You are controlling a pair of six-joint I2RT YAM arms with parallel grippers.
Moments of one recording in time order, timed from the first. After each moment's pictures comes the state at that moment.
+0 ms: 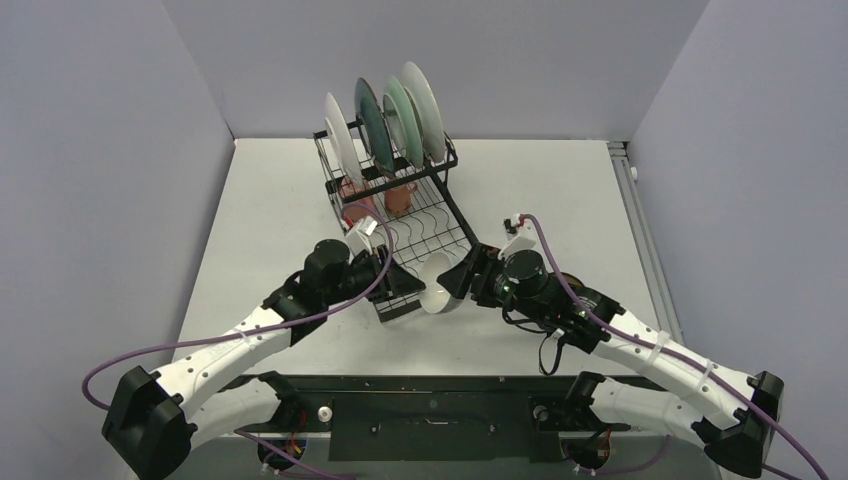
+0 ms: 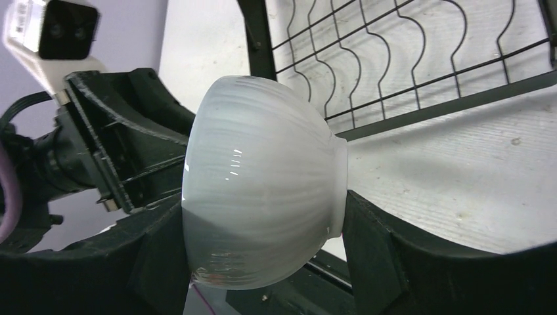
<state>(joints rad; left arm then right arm) -0.69 1.02 0.63 0.03 0.34 -0.99 0.93 0.92 0.83 -0.39 0.16 0.95</state>
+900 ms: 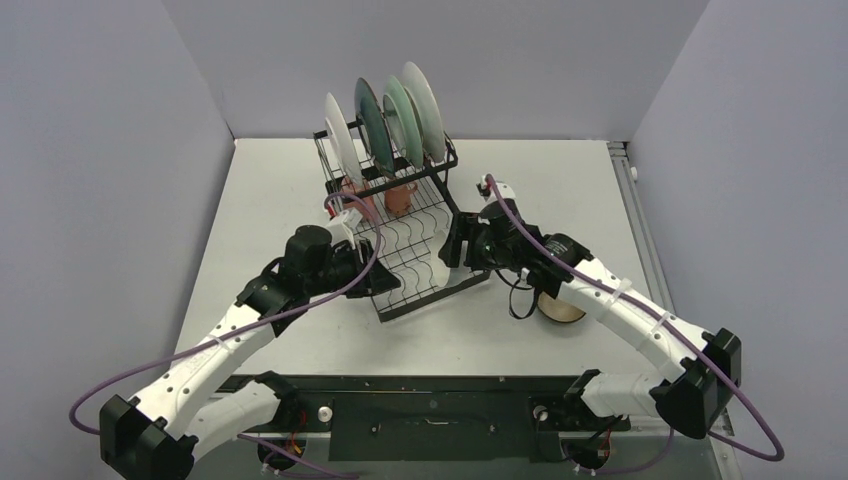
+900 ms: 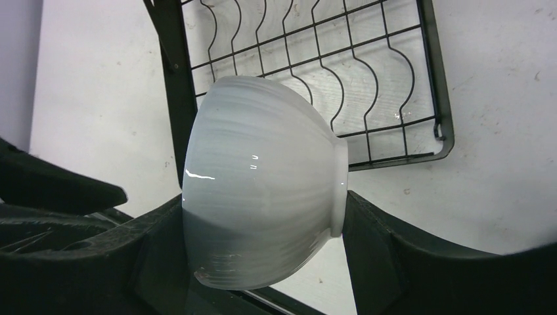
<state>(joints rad) -0.57 0.96 0.78 -0.36 0.34 -0.72 0.75 1.24 1.12 -0.56 0.09 0.65</state>
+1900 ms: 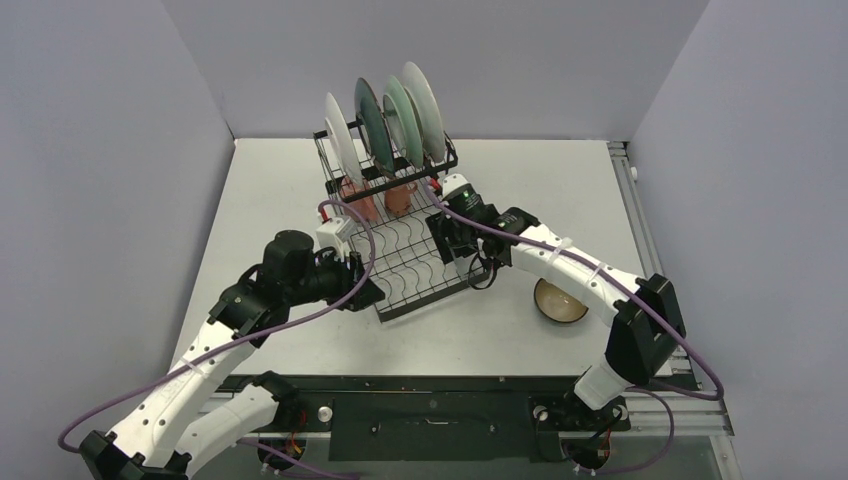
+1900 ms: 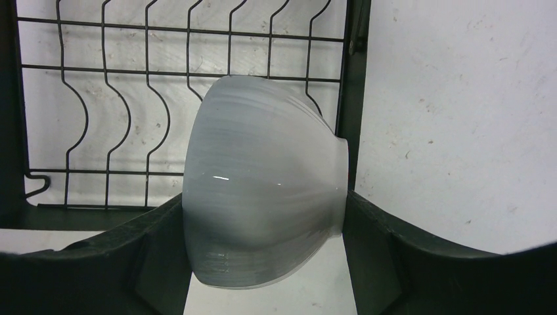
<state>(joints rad) -0.55 0.83 0.87 -0.62 0.36 -0.47 0.74 1.57 1.32 -0.64 0.22 0.15</state>
